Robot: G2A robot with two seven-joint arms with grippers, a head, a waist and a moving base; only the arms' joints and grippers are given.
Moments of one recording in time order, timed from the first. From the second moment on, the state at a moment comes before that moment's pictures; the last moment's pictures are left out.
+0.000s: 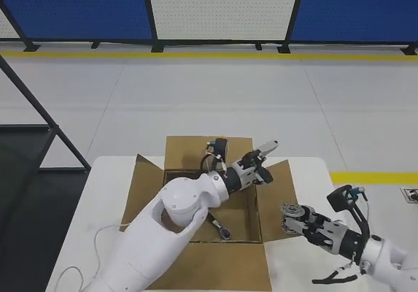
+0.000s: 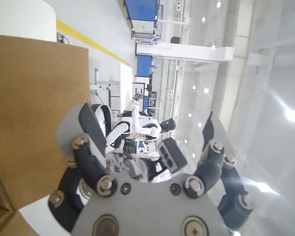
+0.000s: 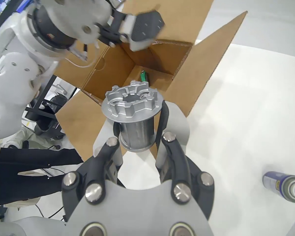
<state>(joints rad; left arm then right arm) 0.52 -1.41 -0.89 -1.38 -0.58 0.19 -0.39 -1.28 -1.13 1.72 -2.06 -0.43 -0.24 1.05</state>
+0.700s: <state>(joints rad) 1.06 -1.27 -1.79 -2.08 -0.44 0.14 -0.39 -1.21 -1.11 1.63 -1.92 -0.51 -0.16 1.09</state>
